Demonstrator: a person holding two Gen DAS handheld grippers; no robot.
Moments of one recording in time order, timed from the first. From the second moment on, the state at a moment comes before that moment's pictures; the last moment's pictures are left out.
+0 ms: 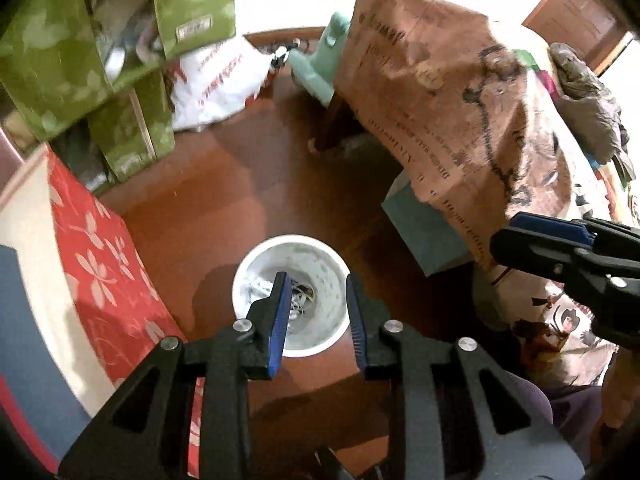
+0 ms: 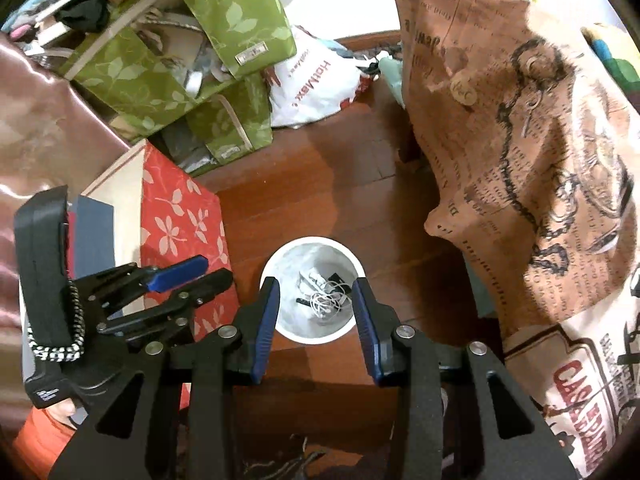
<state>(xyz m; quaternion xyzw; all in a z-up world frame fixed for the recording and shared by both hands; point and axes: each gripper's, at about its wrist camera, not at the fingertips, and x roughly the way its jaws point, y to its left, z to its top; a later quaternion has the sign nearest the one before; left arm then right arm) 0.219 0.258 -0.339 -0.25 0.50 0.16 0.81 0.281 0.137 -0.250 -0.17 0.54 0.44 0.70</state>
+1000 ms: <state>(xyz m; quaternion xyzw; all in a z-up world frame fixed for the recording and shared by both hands) 0.249 0.061 -0.096 -0.06 0.31 0.09 0.94 0.283 -0.100 -0.072 -0.08 0.31 0.33 0.89</state>
